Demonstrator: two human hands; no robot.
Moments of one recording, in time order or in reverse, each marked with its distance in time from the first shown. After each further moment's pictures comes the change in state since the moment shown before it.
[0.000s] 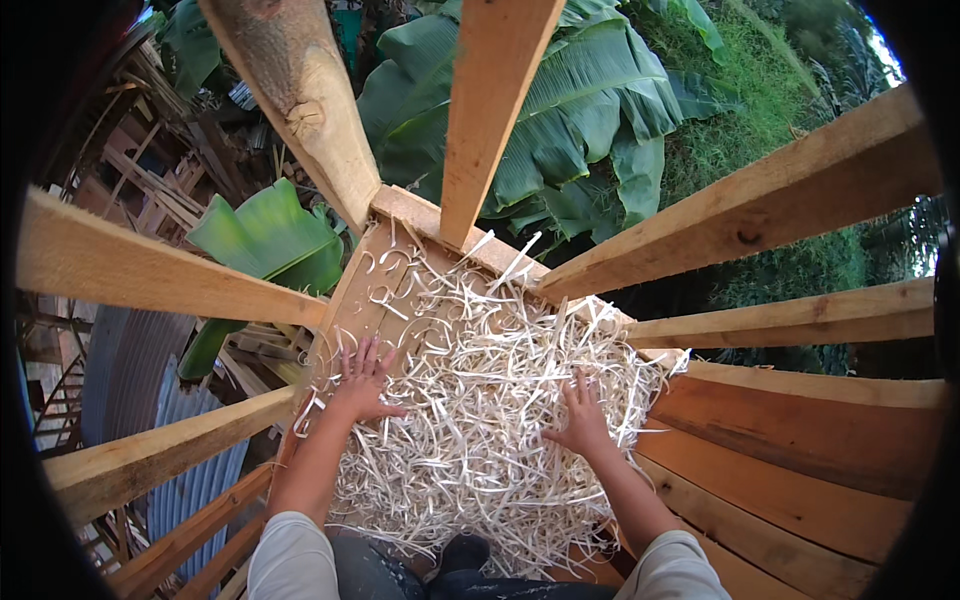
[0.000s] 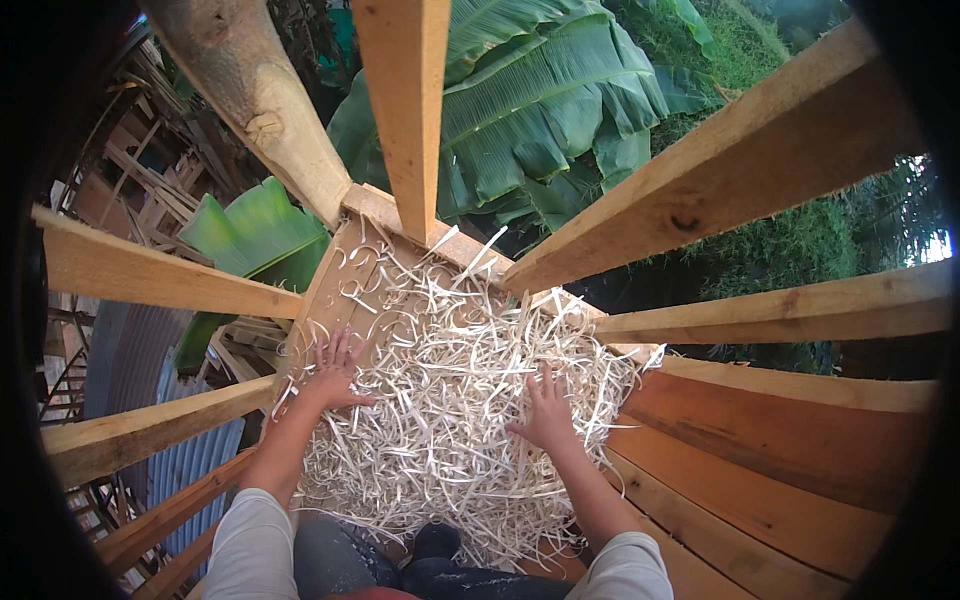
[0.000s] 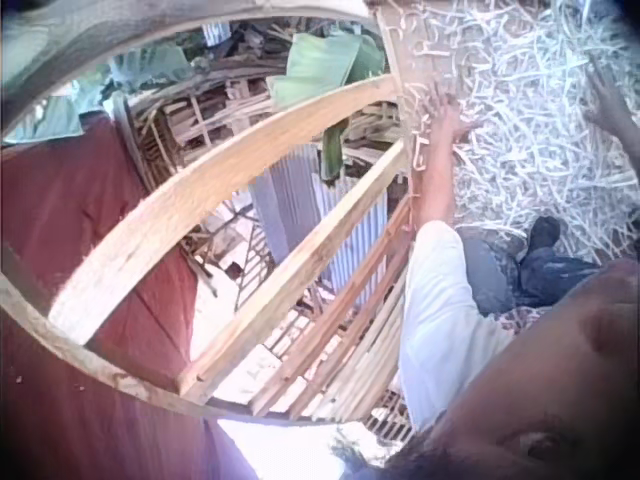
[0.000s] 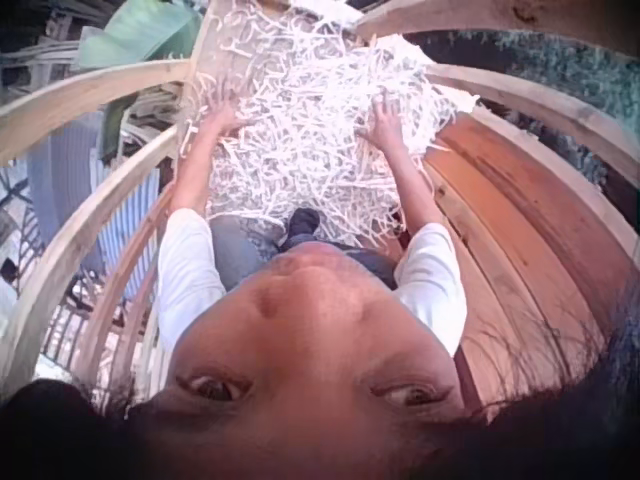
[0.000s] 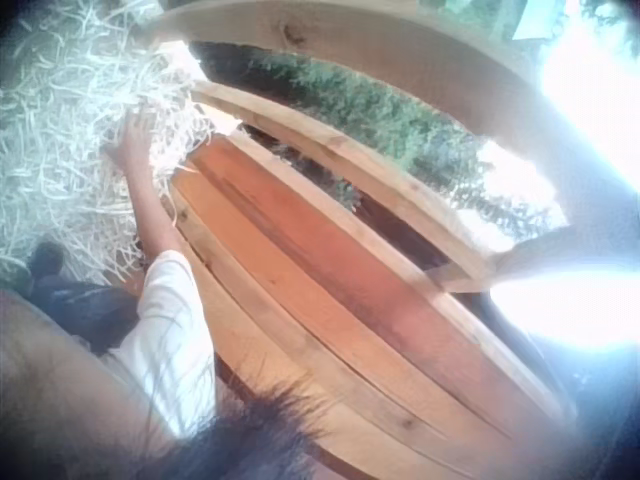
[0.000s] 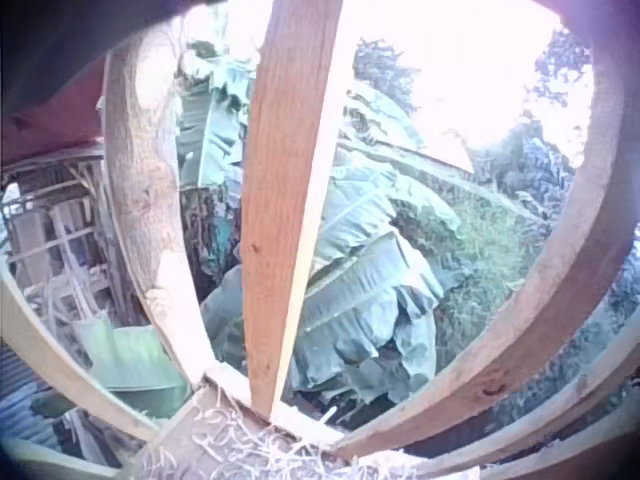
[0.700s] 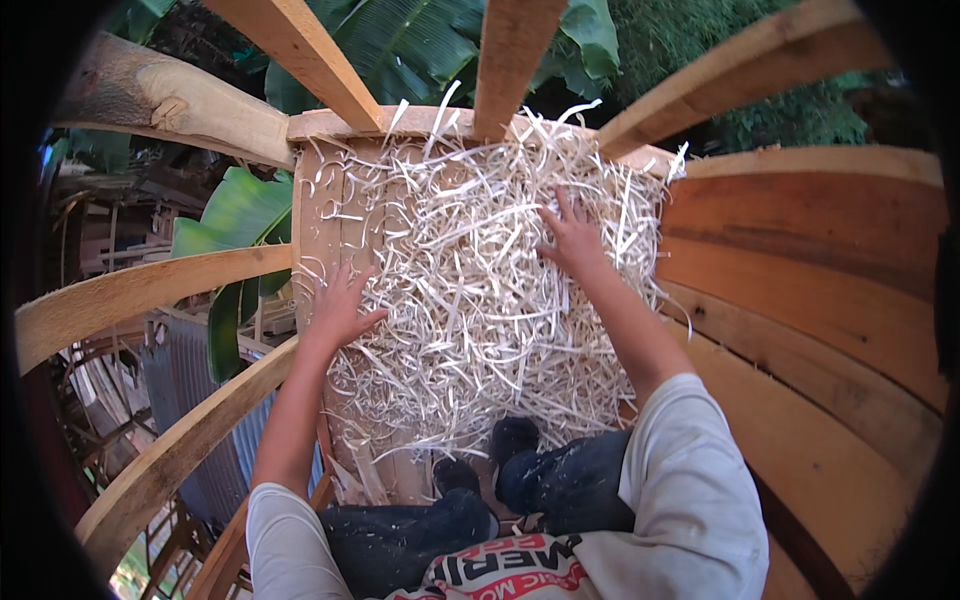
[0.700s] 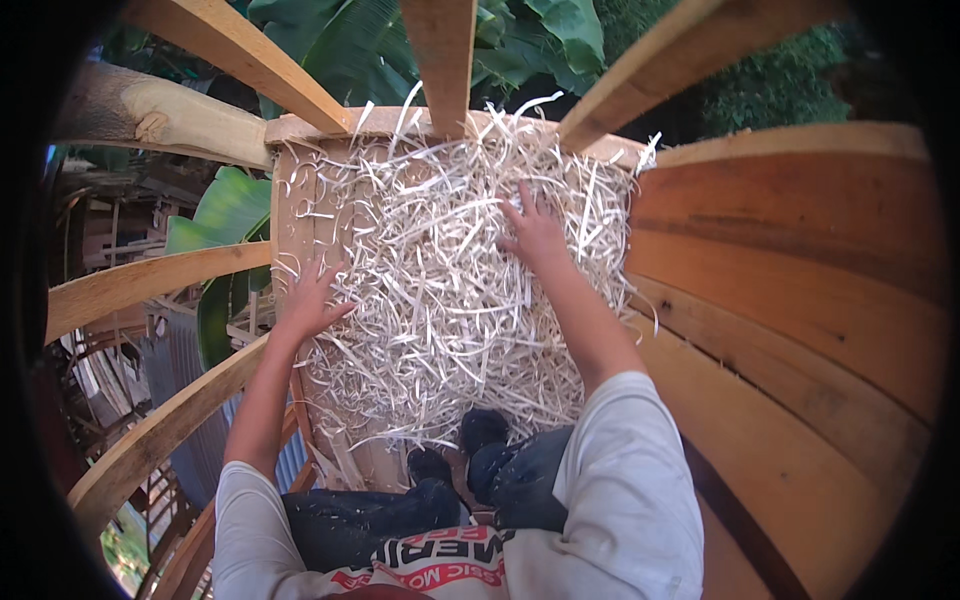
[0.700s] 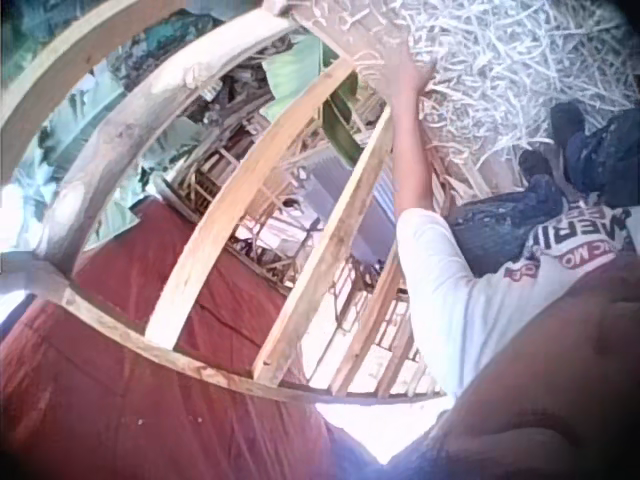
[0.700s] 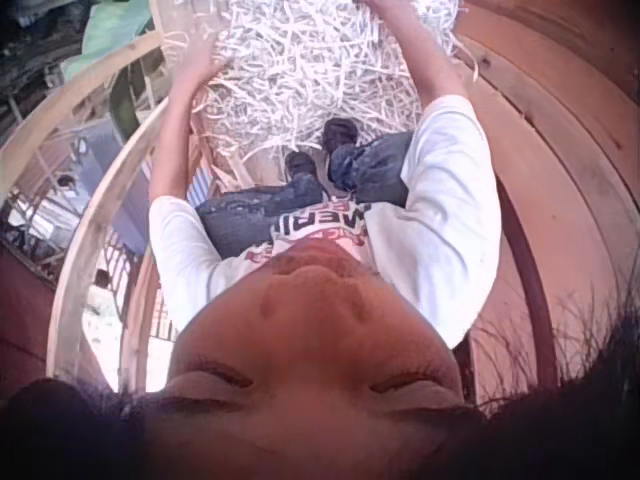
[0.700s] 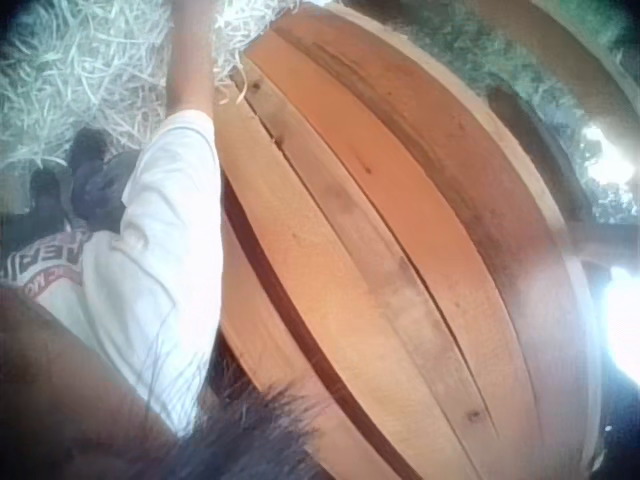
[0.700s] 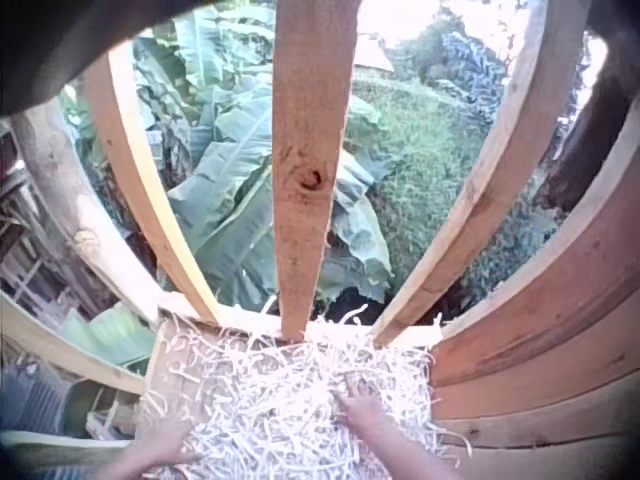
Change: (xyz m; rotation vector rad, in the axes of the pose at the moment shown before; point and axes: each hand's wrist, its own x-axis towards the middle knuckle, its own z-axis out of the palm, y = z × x) left_hand -0.031 0.032 -0.075 -0.023 -0.063 0.038; right_hand 0.026 0.017 0.045 -0.005 0.327 0.054
